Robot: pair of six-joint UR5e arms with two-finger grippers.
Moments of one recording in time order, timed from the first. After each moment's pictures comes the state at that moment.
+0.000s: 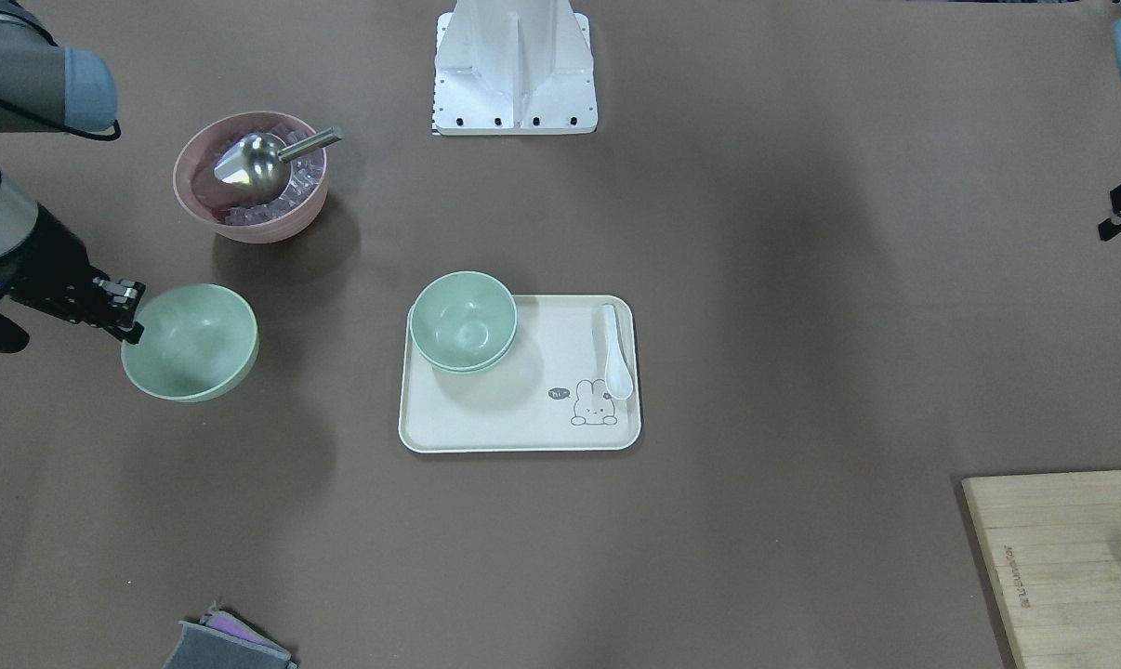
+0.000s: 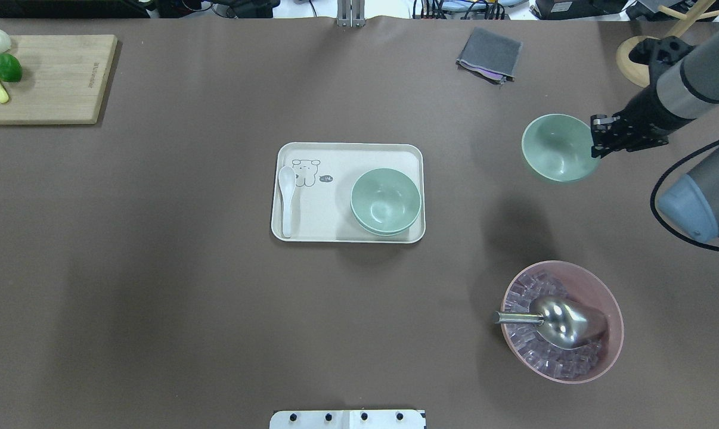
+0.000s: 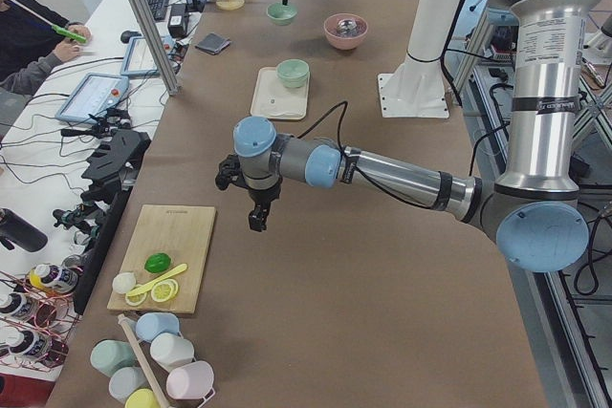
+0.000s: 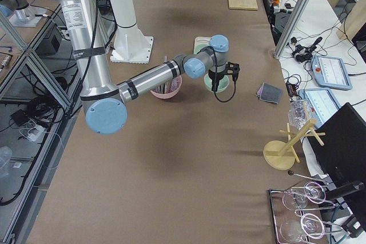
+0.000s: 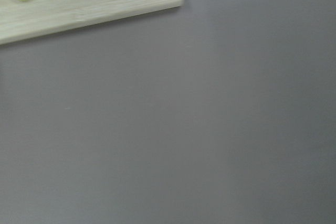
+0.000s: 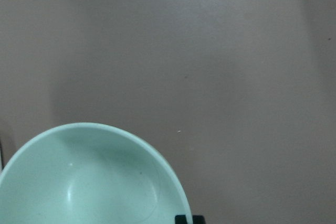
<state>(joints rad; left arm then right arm) -1.45 -1.56 -1.82 -1.49 -2.34 0.10 1.00 -1.28 1.84 -1.50 2.21 1.00</state>
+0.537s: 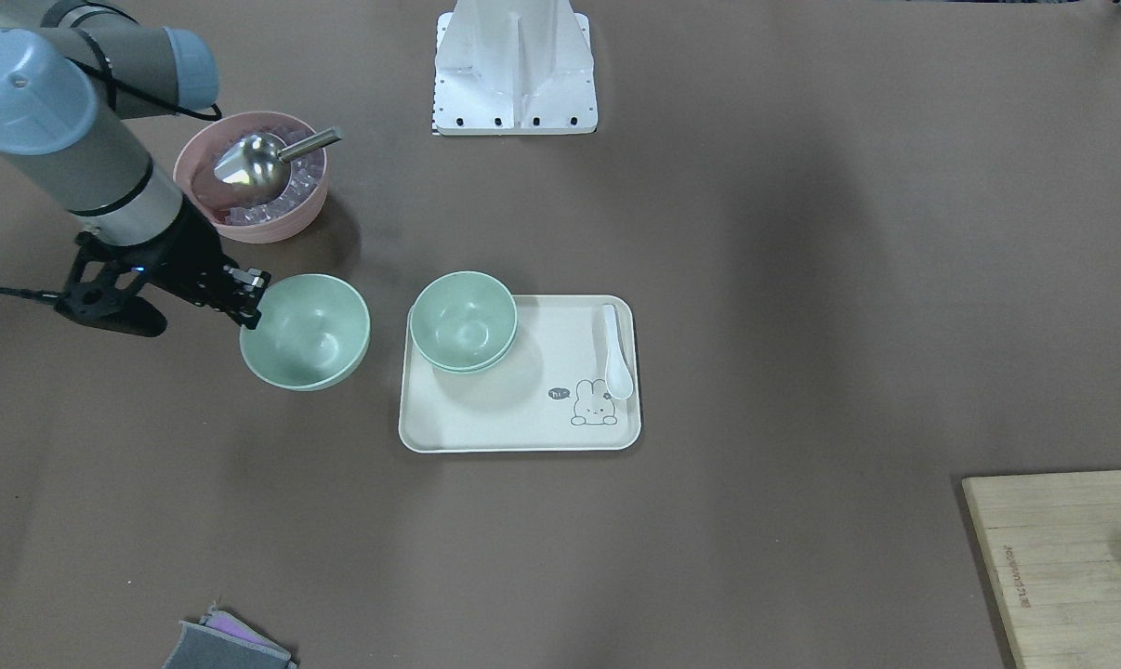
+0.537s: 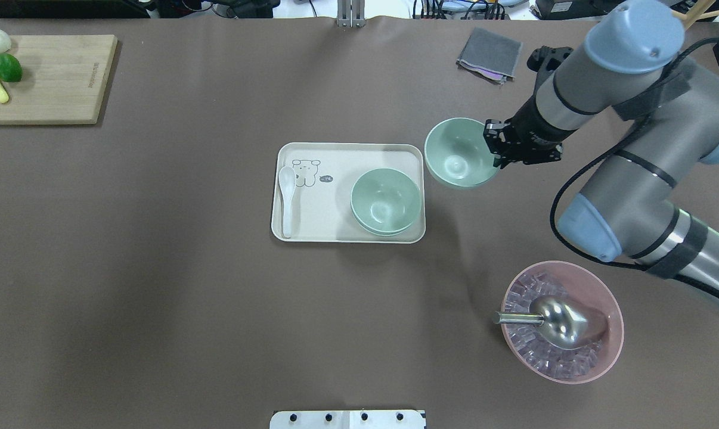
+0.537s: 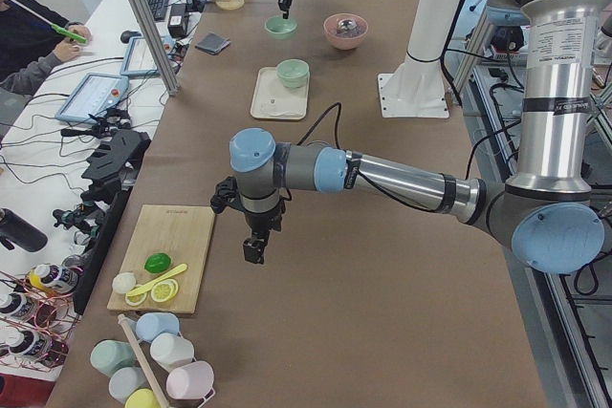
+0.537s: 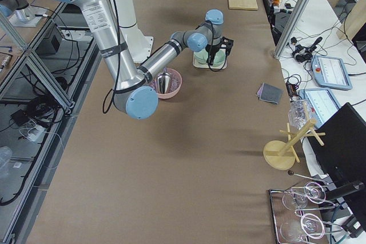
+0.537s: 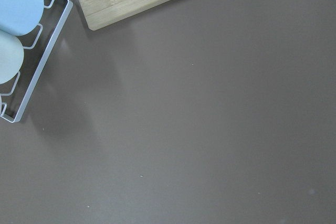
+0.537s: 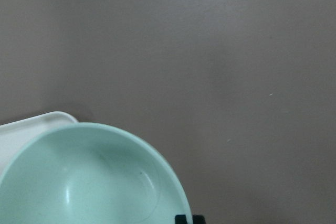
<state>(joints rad) -1.53 -1.55 -1.81 -1.39 -2.23 0.29 0.83 -1.11 1.82 -1.53 2.12 1.30</state>
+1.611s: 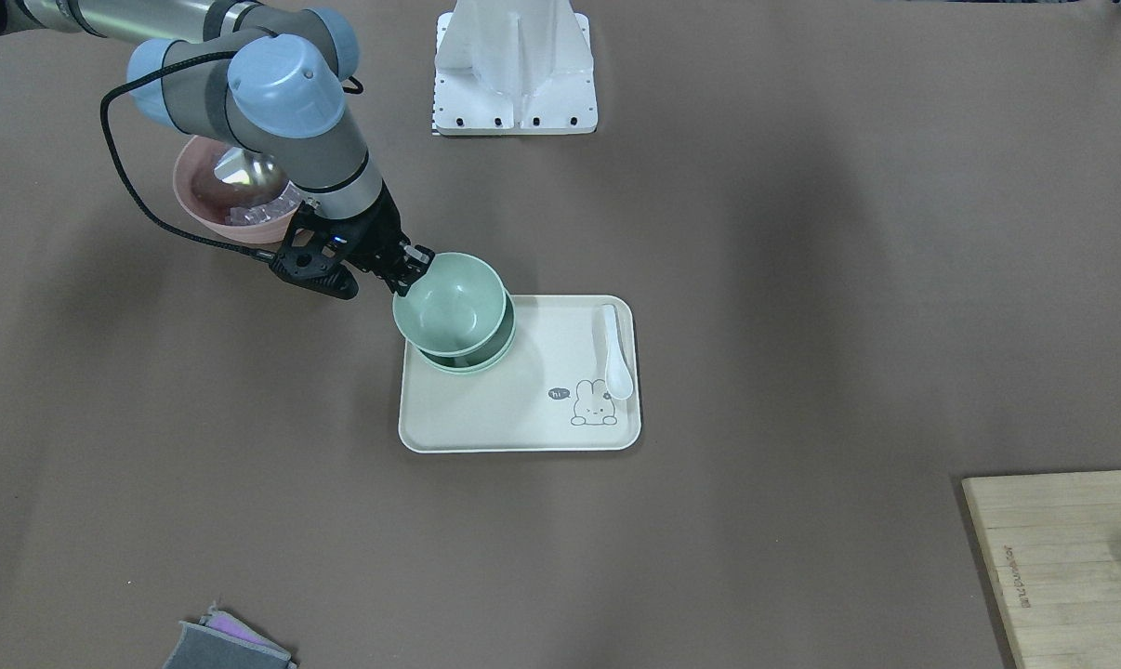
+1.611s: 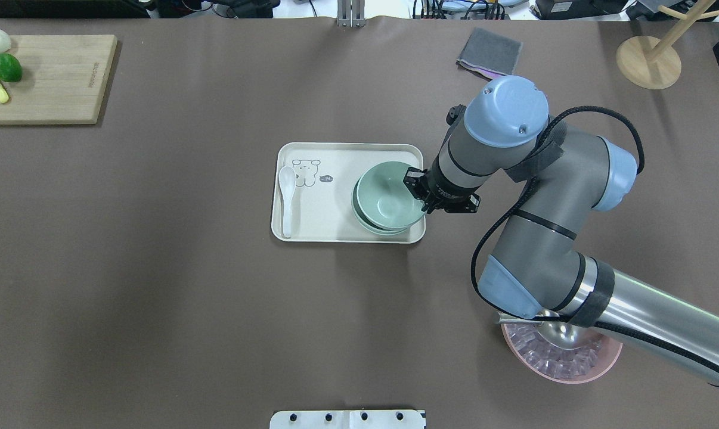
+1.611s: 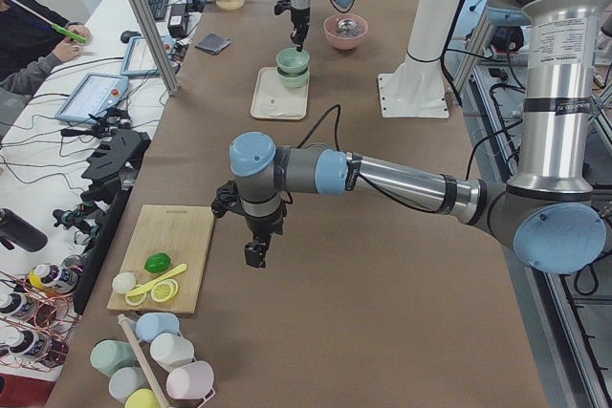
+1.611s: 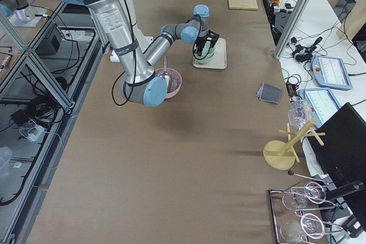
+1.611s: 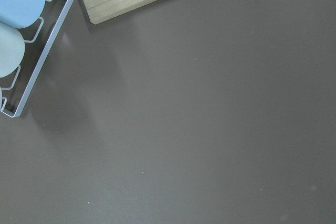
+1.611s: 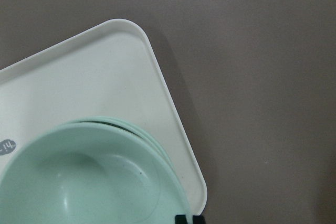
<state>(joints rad) -1.53 -1.55 -1.80 -1.38 -2.24 0.28 0.63 -1.00 1.75 -1.52 2.00 1.55</state>
